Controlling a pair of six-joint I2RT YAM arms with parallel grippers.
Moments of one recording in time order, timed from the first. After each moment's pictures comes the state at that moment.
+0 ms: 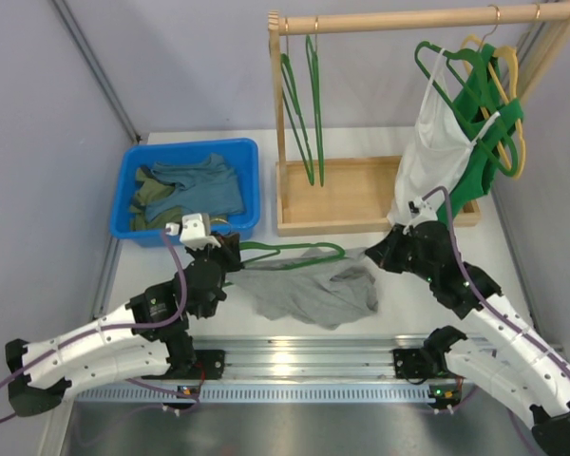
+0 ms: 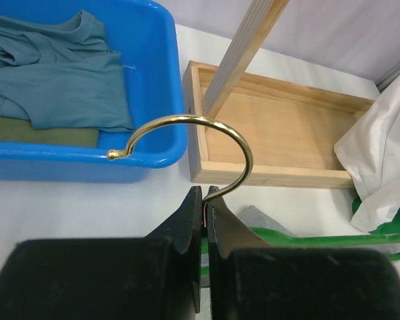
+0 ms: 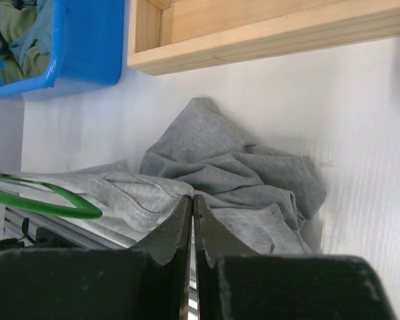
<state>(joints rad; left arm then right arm) -1.13 0.66 0.68 -0.25 -0.98 -0.58 0.54 0.71 0.65 -0.46 -0.01 0.71</state>
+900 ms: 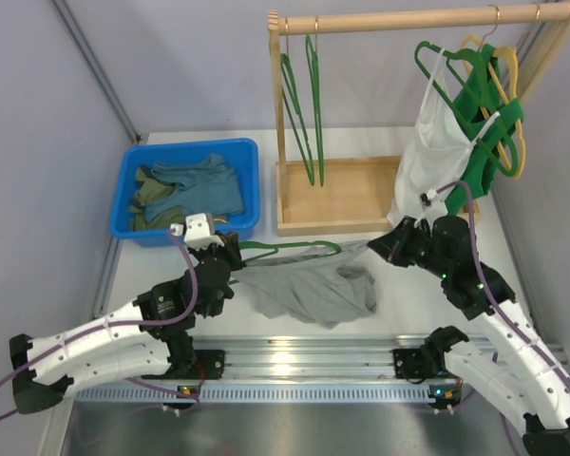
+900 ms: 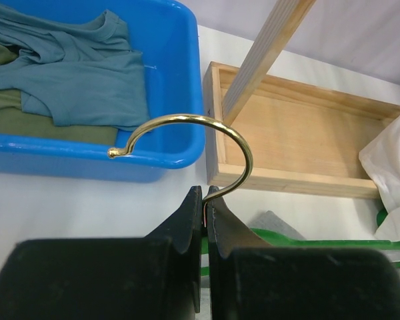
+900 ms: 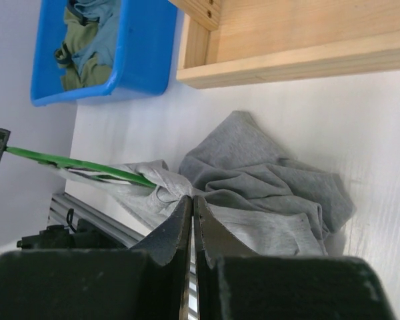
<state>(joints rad) -1.13 0.71 0.68 -0.25 -1.05 -0.60 0.43 0.67 0.71 -0.47 -0.19 0.70</state>
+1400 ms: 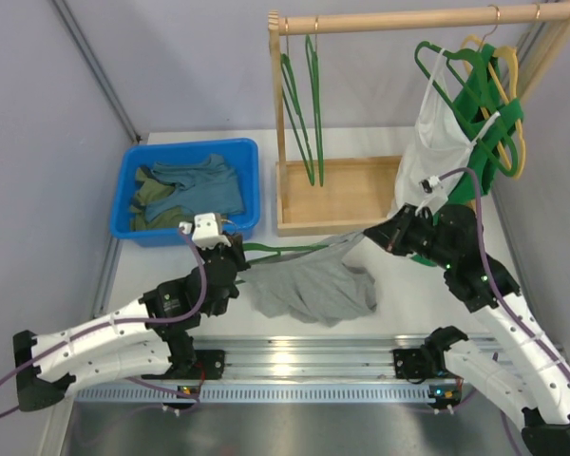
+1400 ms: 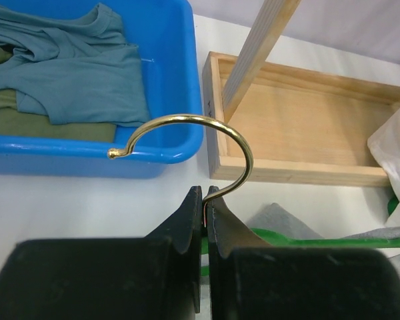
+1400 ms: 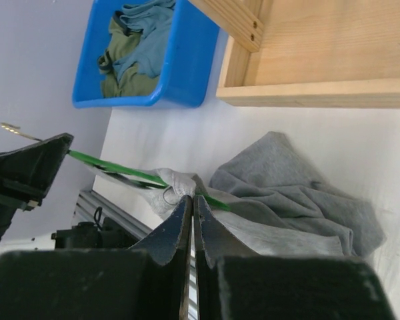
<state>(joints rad) -1.13 0.74 0.68 -0.25 -1.03 -0.59 0.42 0.72 0.81 -0.43 -0.25 0.70</state>
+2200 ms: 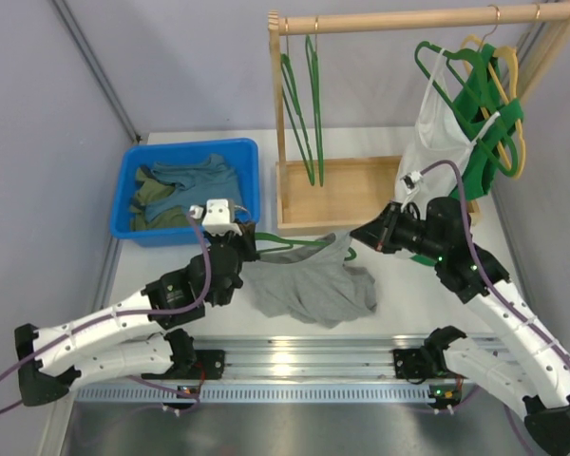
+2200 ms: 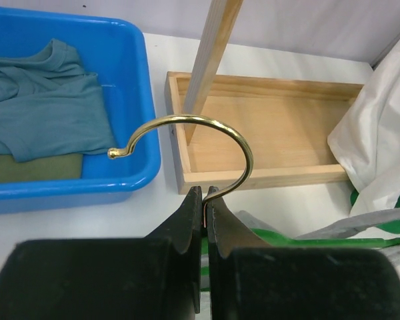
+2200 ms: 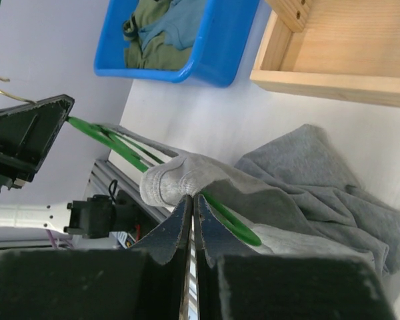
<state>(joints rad) -1.13 0.83 0.80 -0.17 -0.93 -0.46 0.47 0.80 0.84 -0.37 -0.35 0.69</state>
